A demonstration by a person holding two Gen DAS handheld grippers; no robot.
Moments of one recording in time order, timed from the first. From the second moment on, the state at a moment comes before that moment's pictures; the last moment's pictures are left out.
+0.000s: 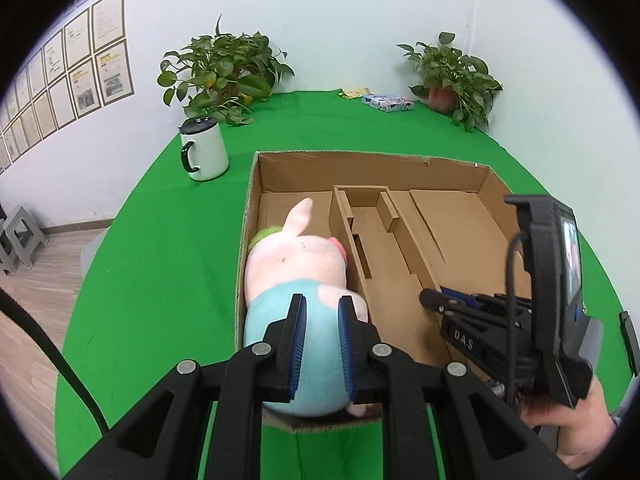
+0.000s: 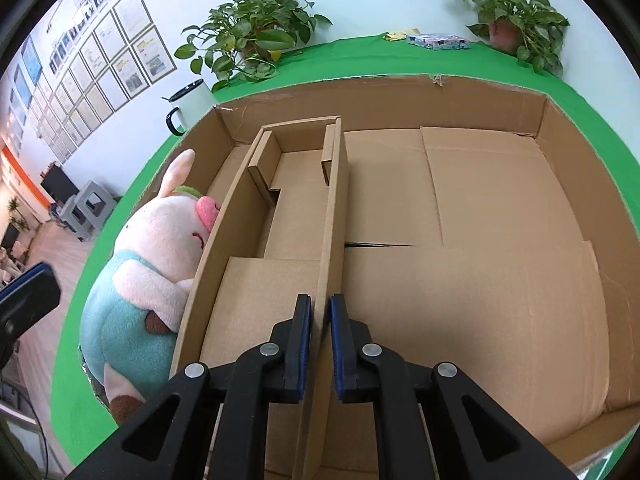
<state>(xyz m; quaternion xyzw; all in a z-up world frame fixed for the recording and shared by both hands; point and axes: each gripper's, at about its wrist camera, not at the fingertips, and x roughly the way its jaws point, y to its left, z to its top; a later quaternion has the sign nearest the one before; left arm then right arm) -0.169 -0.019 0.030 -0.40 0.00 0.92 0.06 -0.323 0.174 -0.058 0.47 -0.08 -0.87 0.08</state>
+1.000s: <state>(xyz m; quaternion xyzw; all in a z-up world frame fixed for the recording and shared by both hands) -0.027 0.029 0.044 -0.21 -0.02 0.97 0.06 -0.045 0.239 0.041 0.23 -0.02 -0.97 0.07</state>
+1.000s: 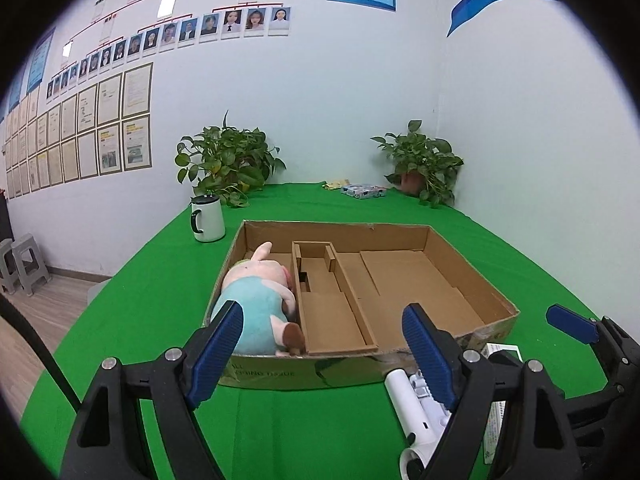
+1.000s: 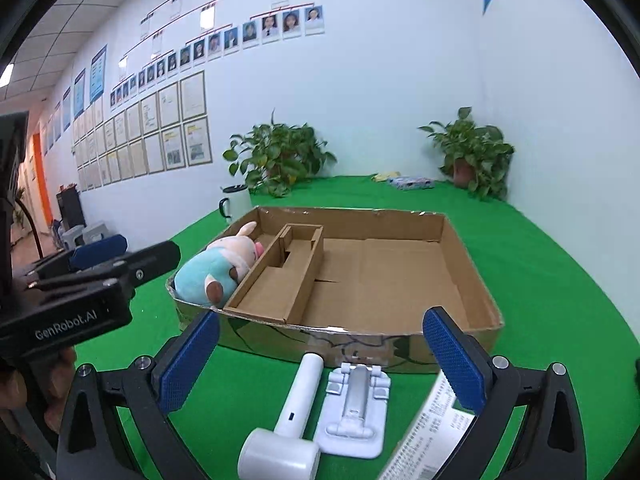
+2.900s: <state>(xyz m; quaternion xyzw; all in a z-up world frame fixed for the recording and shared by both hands) -0.011 0.046 0.021 -0.24 -0.03 0.97 0.09 0.006 0.245 0.019 0.28 -0.03 -0.96 0.03</state>
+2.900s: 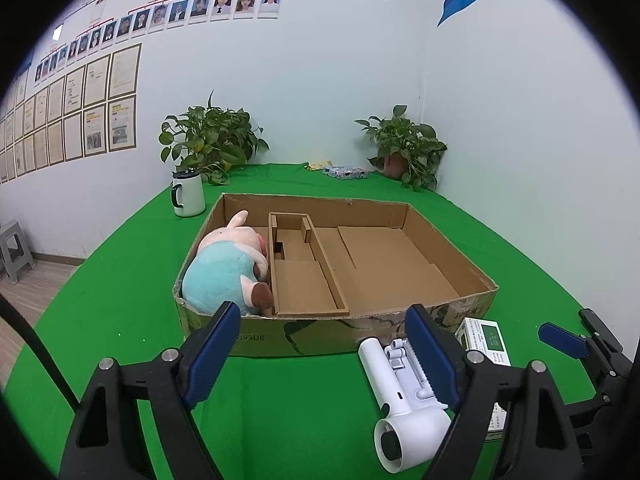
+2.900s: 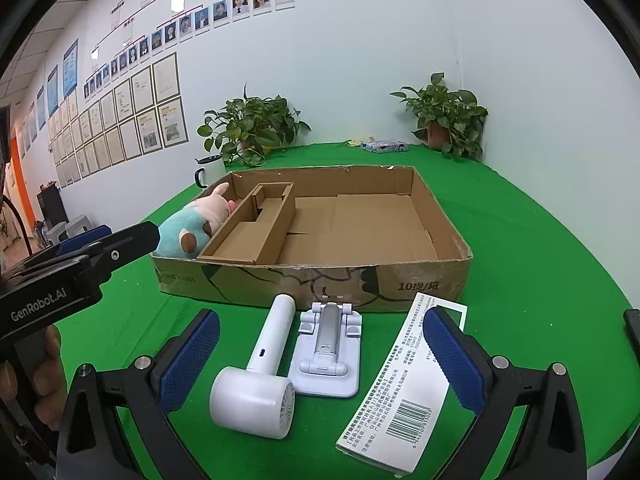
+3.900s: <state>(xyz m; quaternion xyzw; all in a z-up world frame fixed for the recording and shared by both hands) -0.057 0.083 -0.098 -0.54 -0.16 0.77 0.31 0.031 0.198 -0.069 0.42 -0.04 -0.90 0.12</state>
